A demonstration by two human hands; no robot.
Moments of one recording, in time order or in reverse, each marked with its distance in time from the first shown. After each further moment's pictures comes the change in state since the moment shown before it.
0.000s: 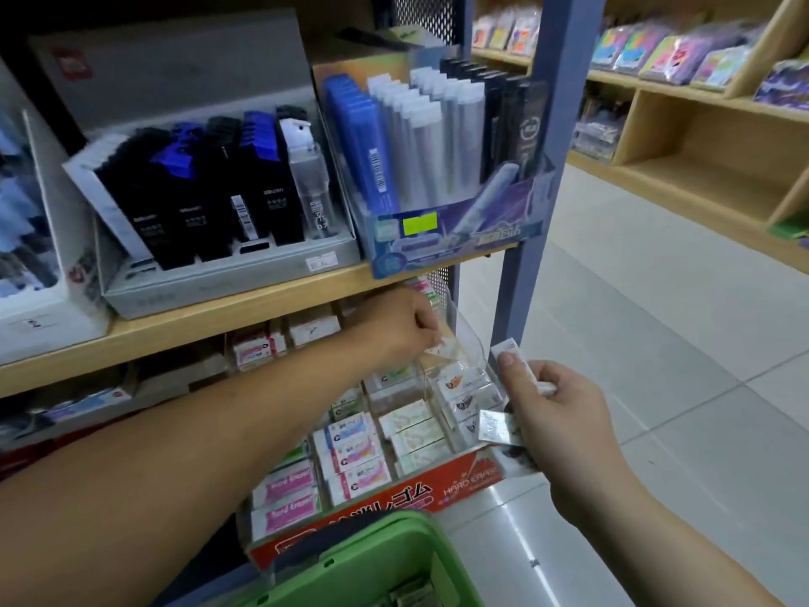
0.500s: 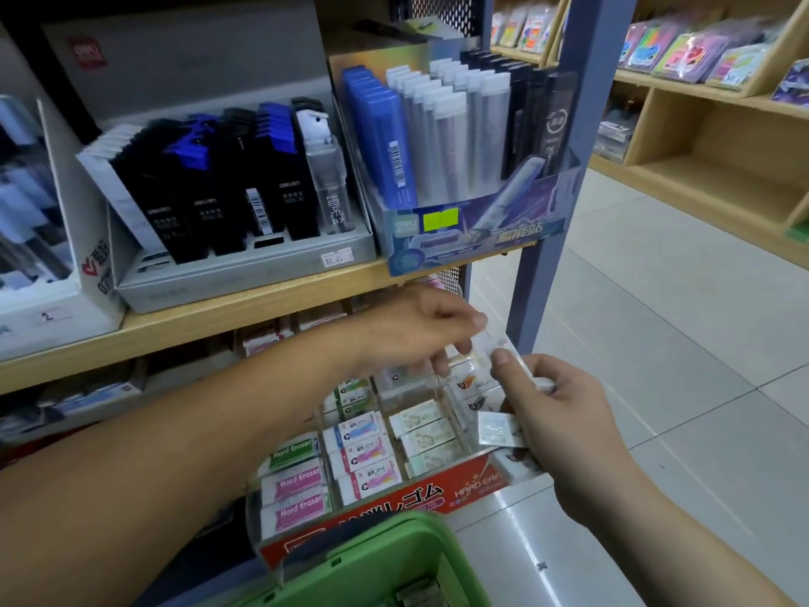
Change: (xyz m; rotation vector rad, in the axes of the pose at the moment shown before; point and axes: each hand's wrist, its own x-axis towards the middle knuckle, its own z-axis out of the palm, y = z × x) left_hand -0.036 0.023 -0.029 -0.402 -0.322 0.073; right_hand -0.007 -0.010 0.008 0.080 -0.138 0.009
